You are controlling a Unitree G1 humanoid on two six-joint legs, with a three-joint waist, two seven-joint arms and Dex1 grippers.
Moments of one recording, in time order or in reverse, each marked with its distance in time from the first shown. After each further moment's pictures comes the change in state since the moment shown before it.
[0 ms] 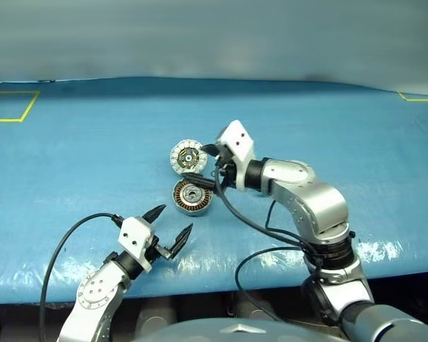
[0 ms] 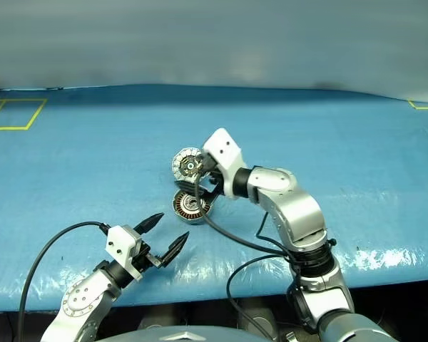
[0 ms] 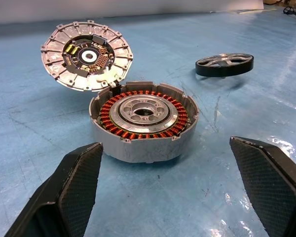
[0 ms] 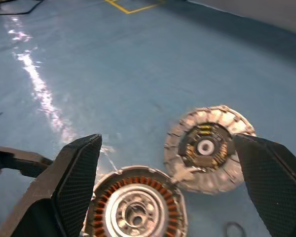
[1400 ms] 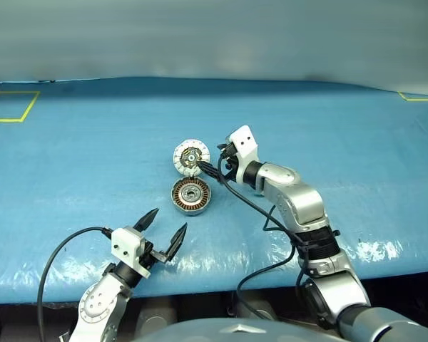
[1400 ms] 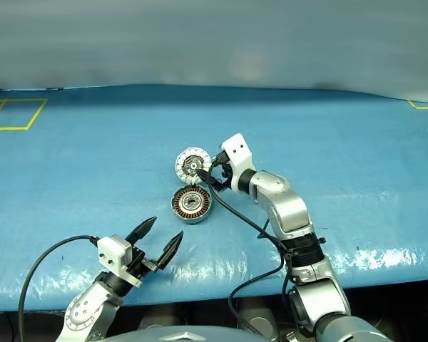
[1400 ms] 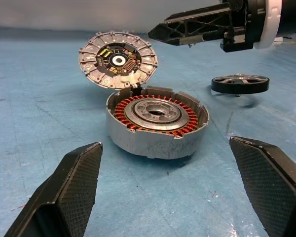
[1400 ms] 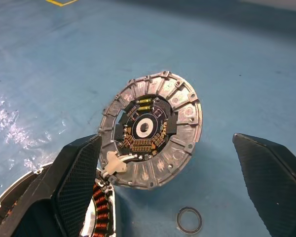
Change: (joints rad) left arm 0.070 -0.095 0.019 0.114 -0.045 -0.196 -0.005; right arm -0.007 0.055 0.000 0.321 0.013 -0.246 -0.137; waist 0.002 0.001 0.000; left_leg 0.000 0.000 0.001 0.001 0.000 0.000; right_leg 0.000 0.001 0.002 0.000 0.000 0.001
